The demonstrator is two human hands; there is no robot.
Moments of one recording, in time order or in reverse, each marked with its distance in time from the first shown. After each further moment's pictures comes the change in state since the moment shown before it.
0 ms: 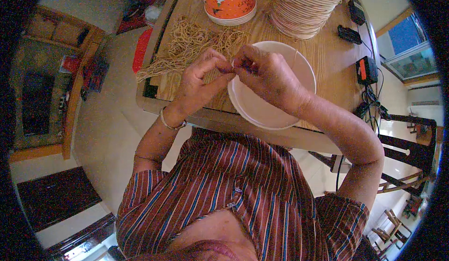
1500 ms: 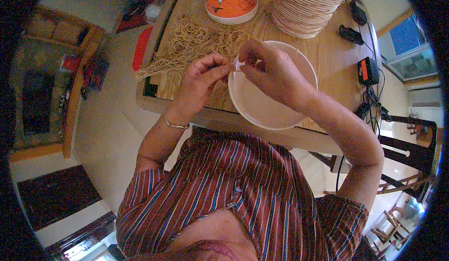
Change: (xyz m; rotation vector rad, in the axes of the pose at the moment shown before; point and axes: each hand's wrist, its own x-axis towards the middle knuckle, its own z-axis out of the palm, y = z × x) left_hand -0.009 -0.009 0.008 -0.730 0.094 -0.496; right_hand 0.003 0.008 -0.006 0.072 -0.007 0.020
